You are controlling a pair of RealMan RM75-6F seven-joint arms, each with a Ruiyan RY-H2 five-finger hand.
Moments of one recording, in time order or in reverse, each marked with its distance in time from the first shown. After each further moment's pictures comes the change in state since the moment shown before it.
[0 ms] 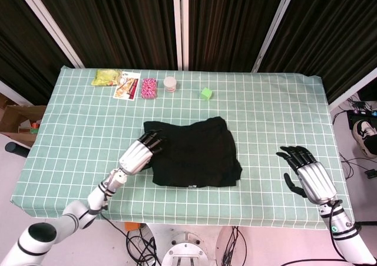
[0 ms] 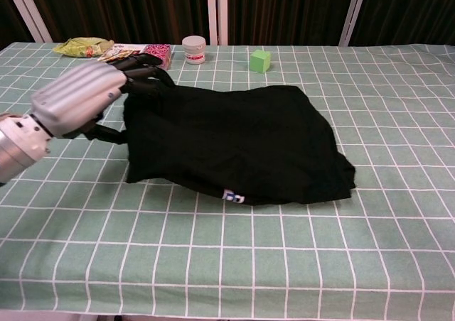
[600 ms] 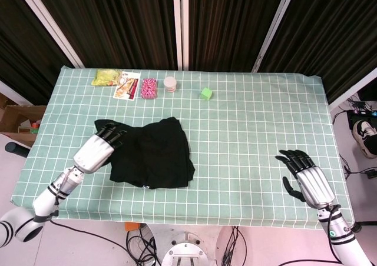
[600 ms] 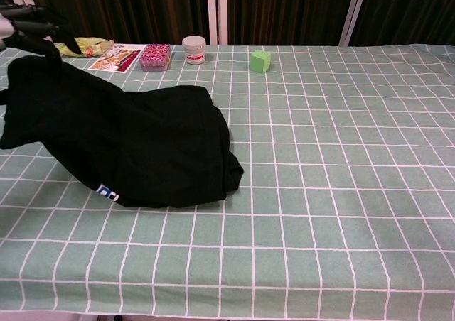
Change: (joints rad) left arm 0.031 0.570 0.031 -0.635 0.011 -0.122 0.354; right arm -0.032 -0.040 -0.012 0.024 -0.014 0.040 0.008
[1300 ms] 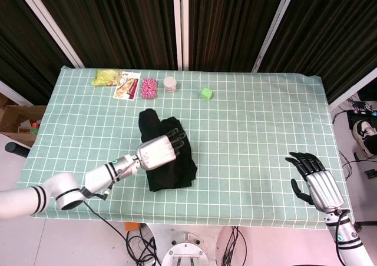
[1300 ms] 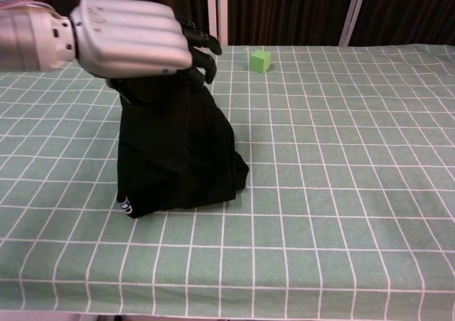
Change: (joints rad) left arm -0.387 0.024 -0.166 -0.281 -0.063 -0.622 0.414; right arm -0.044 -0.014 -0.005 0.057 0.019 0.037 0.056
